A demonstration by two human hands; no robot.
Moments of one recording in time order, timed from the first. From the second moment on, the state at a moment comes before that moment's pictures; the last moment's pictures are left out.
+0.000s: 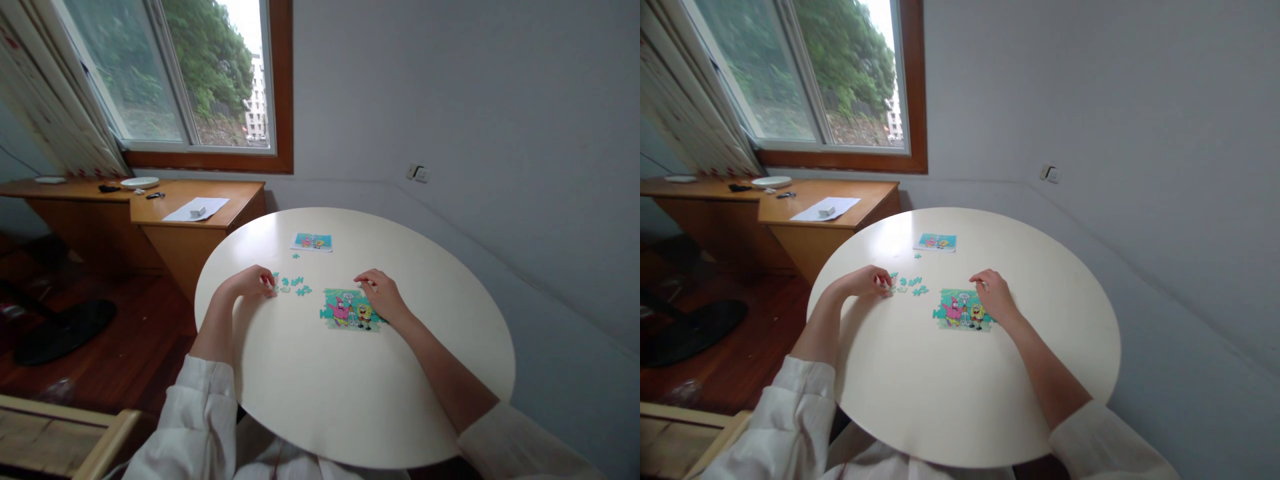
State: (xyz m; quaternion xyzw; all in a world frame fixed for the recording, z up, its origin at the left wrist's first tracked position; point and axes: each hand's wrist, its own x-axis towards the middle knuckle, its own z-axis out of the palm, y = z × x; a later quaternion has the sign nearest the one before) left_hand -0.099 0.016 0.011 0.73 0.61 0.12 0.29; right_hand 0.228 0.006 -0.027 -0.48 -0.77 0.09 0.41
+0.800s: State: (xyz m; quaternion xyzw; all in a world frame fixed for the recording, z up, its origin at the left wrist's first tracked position) left_hand -0.082 0.008 0.017 0.76 0.51 0.19 0.36; right_hand 0.227 0.004 -0.025 -0.49 -0.75 0.10 0.42
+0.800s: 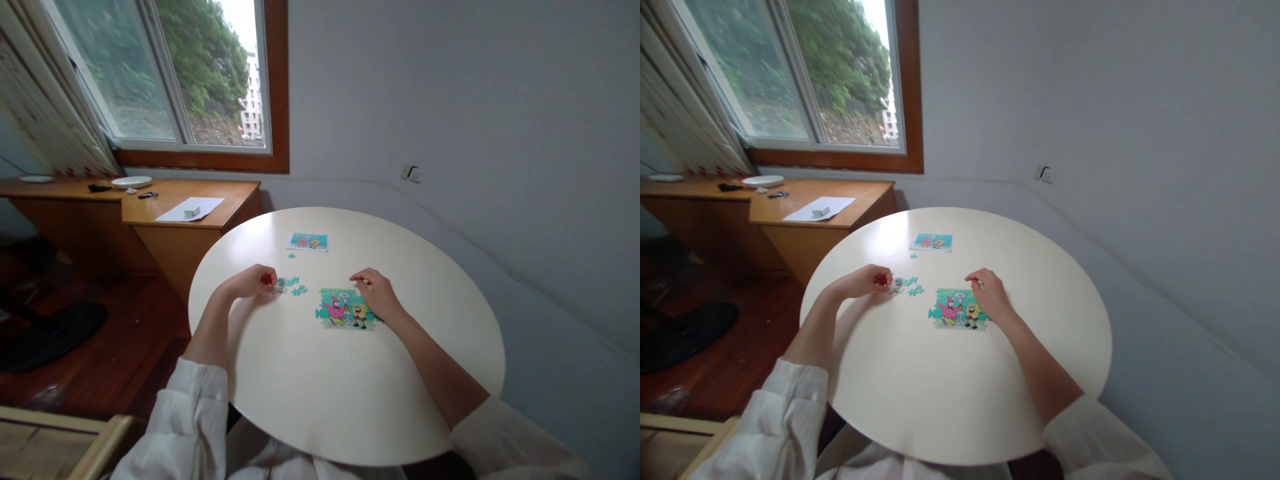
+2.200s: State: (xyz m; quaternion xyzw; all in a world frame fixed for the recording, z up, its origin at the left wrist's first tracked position) left_hand 0.018 -0.005 -0.016 0.69 0.45 0.43 0.37; right_hand 0.242 0.011 -0.020 -0.53 -0.66 0.27 0.45
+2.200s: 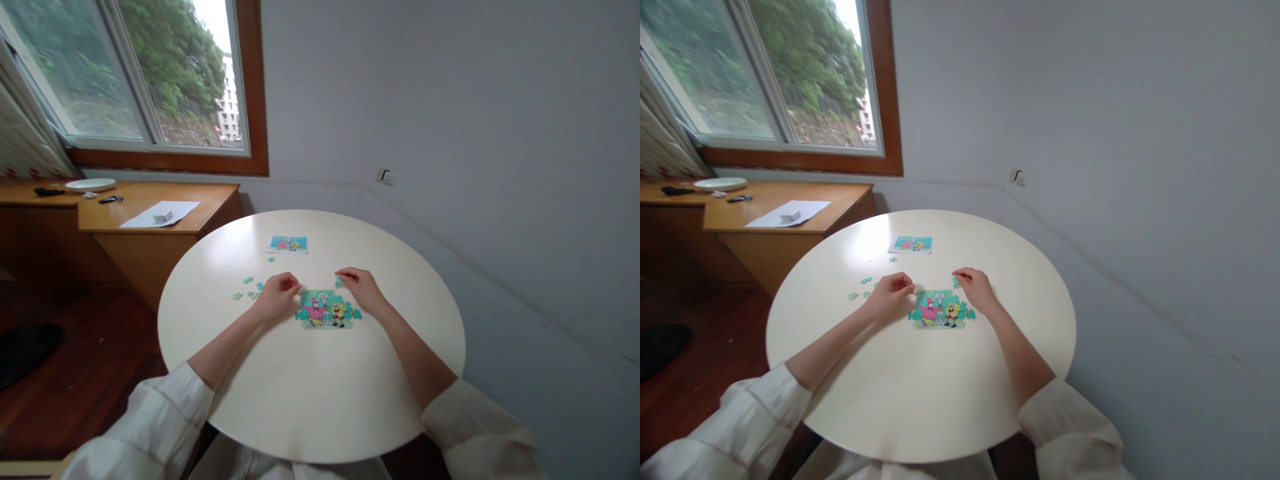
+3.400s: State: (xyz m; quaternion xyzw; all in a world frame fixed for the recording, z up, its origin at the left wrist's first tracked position) left_hand 0.014 -0.006 -0.018 0.83 0.42 0.29 0.24; right_hand 0.242 0.007 -0.023 -0.61 -0.70 0.24 0.30
